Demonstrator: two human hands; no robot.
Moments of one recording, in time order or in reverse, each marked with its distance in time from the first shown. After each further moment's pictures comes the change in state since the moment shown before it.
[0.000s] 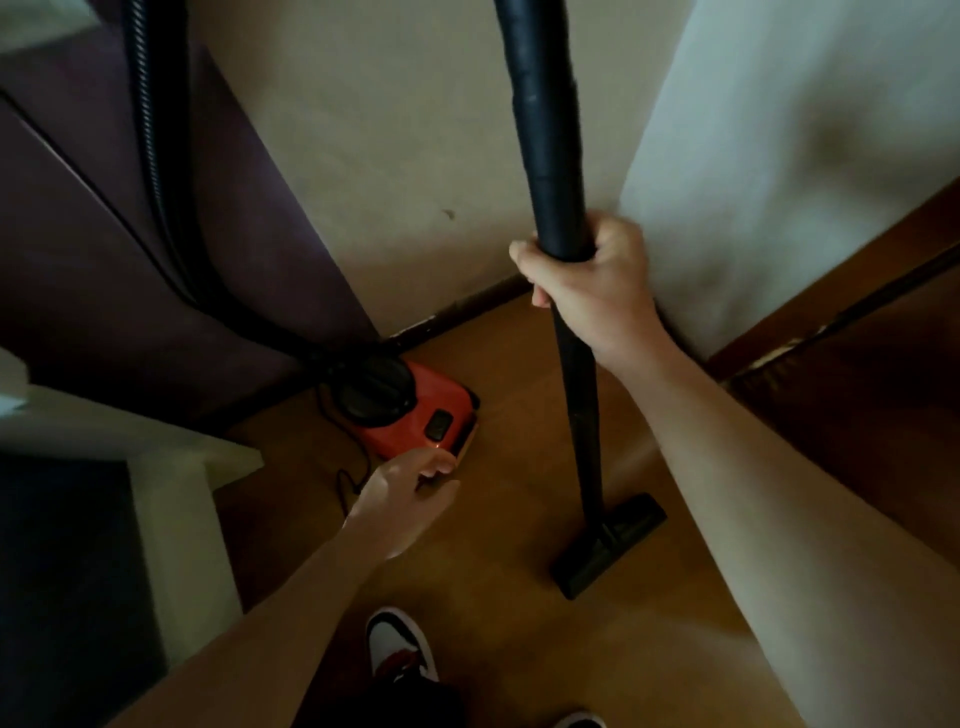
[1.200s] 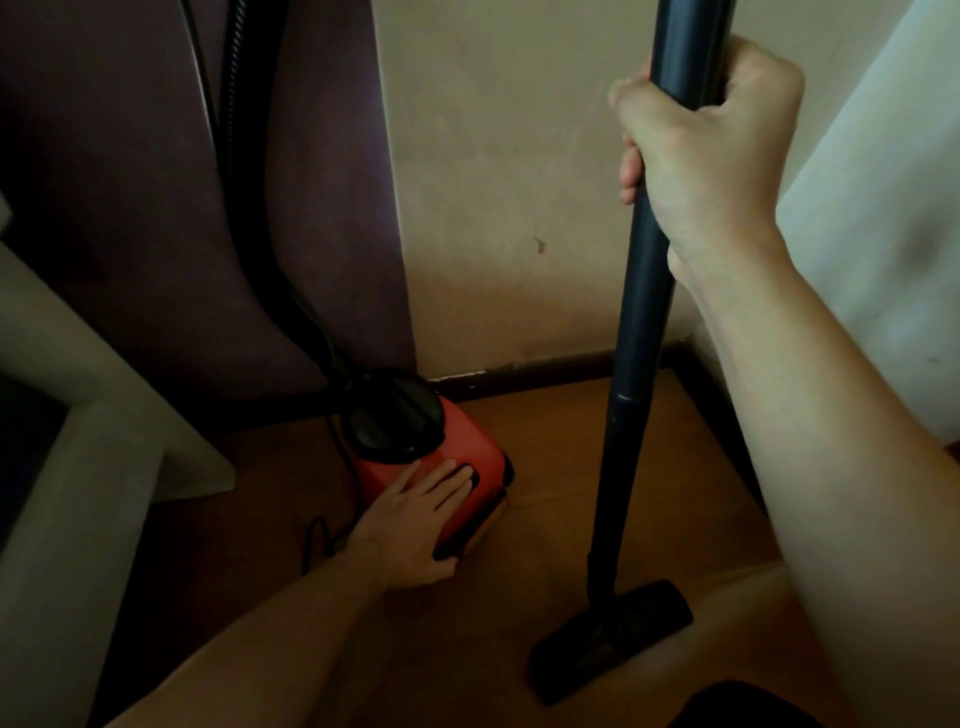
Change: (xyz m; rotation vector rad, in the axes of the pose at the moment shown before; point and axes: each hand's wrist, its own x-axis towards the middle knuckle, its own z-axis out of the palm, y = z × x) left_hand 0.128 -0.152 0.080 1.004 0.042 0.233; right_hand 0.044 0.025 0.062 0.106 0.076 -0.549
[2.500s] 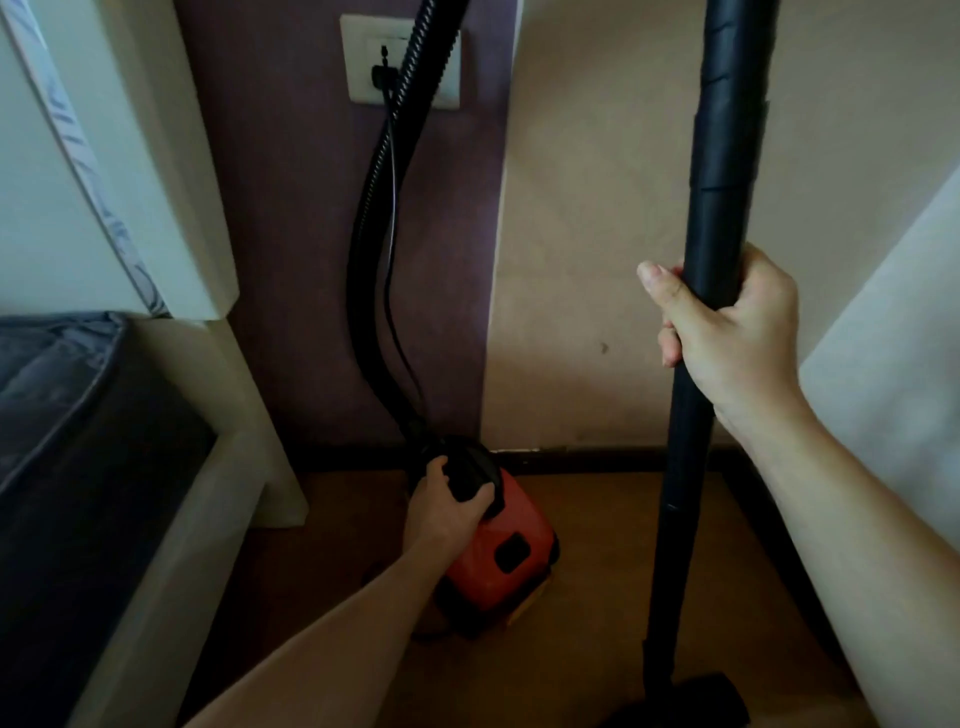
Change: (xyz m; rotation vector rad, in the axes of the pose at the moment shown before) left_hand -0.022 -0.018 -0.087 -1.213 0.528 -0.877; right_hand -0.026 -0.042 0.000 0.050 -0.182 -0.023
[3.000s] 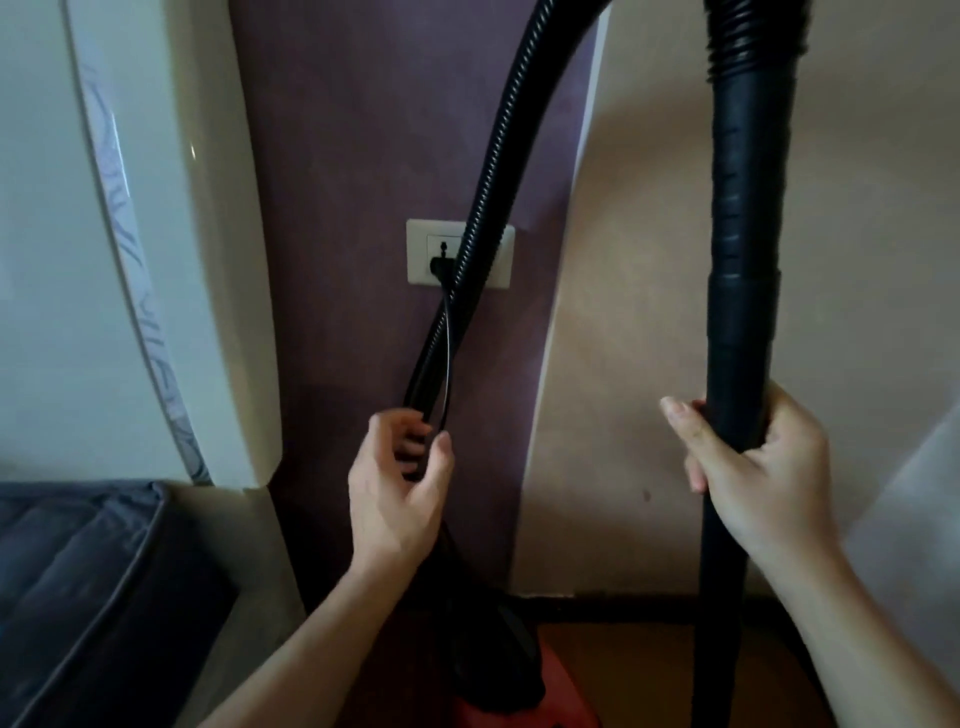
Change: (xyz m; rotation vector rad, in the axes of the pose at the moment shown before) left_hand 0.041 0.147 -0.169 -0.313 0.563 0.631; right_hand 0.063 -0.020 0.044 -0.066 0.016 -0.071
